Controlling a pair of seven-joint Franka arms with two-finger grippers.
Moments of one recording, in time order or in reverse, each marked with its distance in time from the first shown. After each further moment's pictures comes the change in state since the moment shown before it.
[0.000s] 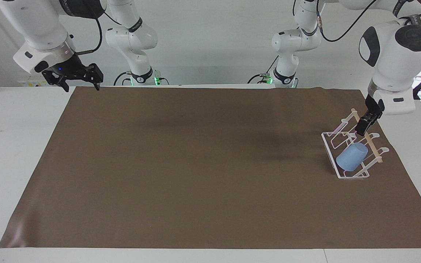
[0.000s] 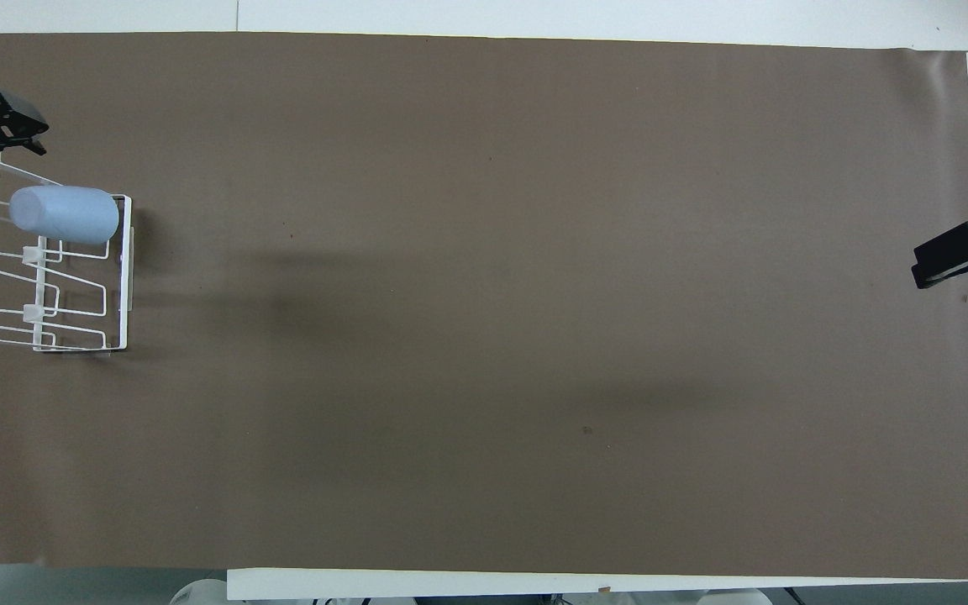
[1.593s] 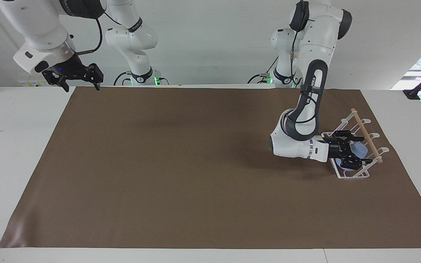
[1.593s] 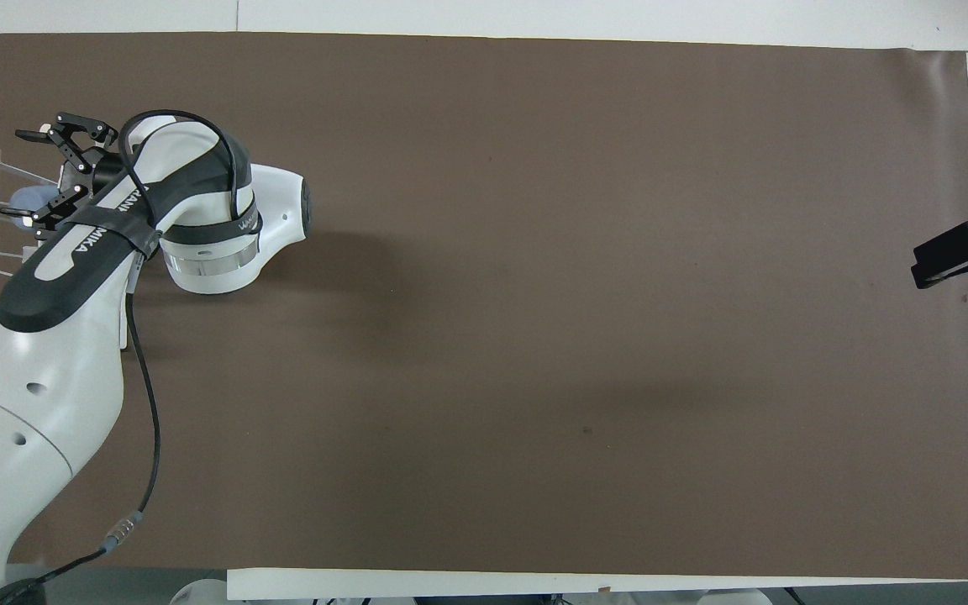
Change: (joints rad) left arm -0.273 0.366 -0.006 -0.167 1.260 -0.400 -1.633; right arm 0.000 0.000 0.001 0.000 0.000 0.000 0.000
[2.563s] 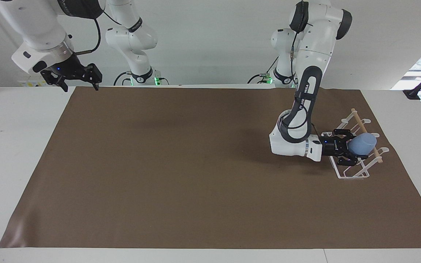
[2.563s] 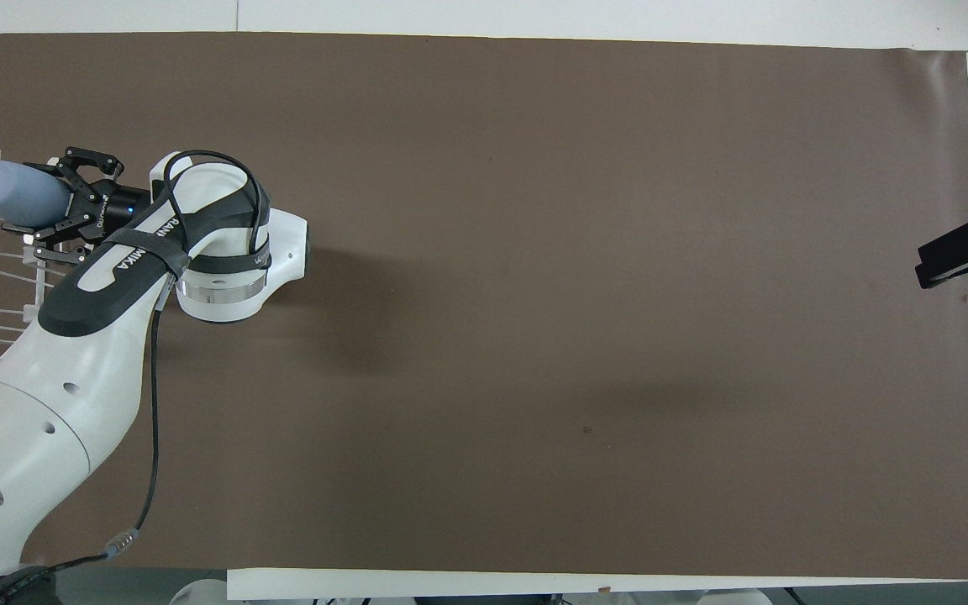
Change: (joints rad) left arm 0.012 0.065 0.018 -0.156 0.133 -0.035 -0.042; right arm -0.006 0.000 0.000 0.000 0.000 0.000 0.000
